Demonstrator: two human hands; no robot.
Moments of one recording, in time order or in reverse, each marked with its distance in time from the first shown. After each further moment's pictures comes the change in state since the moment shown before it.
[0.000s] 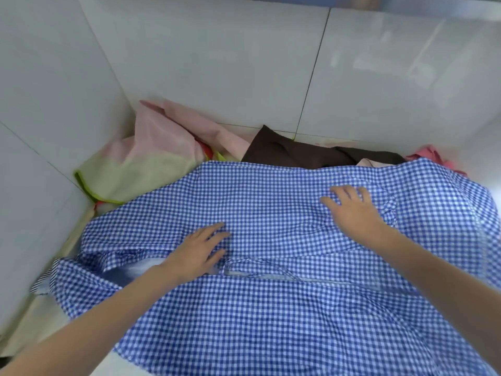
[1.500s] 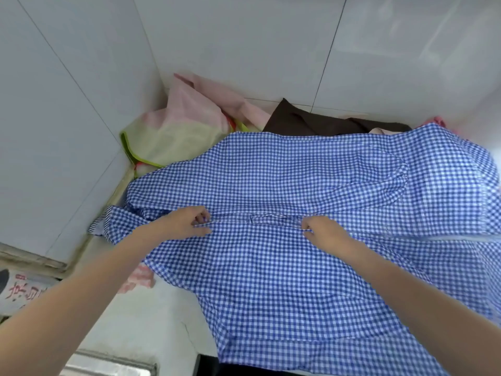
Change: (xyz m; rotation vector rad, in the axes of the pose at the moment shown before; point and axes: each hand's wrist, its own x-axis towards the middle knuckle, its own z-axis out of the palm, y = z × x) left_hand -0.072 -0.060 0.001 -0.362 -0.152 -0.171; right_hand -0.075 -0.130 0.004 0.537 -0.307 -0.007
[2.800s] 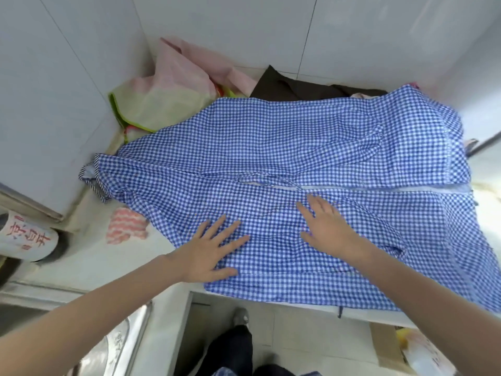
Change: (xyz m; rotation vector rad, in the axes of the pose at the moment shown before) left_hand -0.086 0.053 0.139 0.658 -0.019 0.352; right_hand -0.094 0.015 0.055 -0.316 0.079 -0.097
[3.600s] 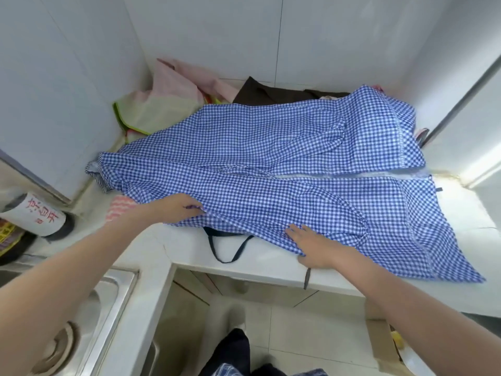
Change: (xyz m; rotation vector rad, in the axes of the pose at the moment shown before) left_hand -0.014 0.007 -0.068 -0.488 0.072 -0.213; right_hand -0.078 0.020 0.044 0.266 -0.319 -0.092
